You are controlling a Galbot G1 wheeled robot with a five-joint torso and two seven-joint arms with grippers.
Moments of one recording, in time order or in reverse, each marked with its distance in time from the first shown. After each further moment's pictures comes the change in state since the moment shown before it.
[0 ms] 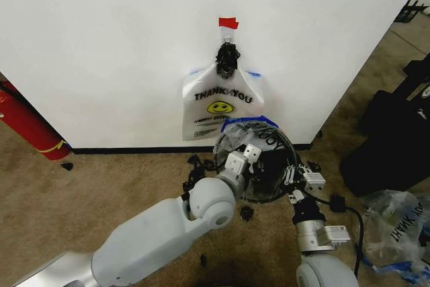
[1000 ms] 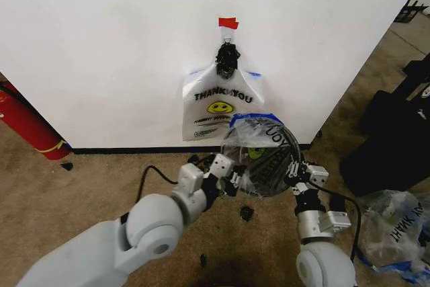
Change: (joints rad) left arm 0.129 0.283 -0.118 -0.278 -0.081 -0.014 0.114; right arm 0.060 -0.005 0.016 -0.045 0.072 -0.033 0.050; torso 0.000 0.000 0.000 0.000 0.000
